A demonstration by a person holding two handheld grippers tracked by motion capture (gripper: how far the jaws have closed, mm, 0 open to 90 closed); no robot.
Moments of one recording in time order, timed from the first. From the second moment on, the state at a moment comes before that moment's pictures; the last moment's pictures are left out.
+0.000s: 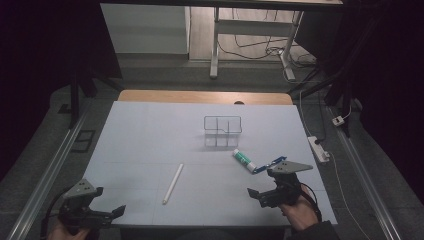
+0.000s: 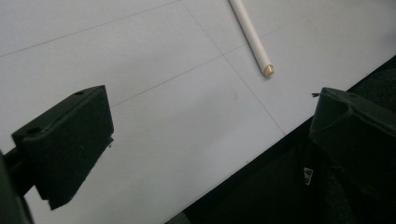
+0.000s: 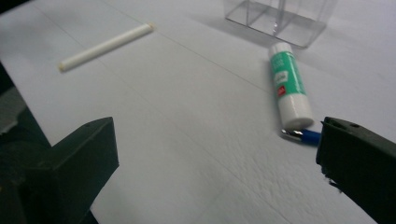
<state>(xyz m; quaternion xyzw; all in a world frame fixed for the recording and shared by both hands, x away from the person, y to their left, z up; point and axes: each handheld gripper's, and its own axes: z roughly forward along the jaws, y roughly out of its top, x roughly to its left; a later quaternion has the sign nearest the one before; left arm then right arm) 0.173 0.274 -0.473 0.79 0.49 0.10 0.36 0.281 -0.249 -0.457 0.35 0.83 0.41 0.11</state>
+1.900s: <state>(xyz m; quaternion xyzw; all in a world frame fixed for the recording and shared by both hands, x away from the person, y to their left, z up) 0.177 0.272 -0.475 0.80 0.48 0.08 0.35 0.443 -0.207 -0.479 0.41 0.85 0.29 0.17</state>
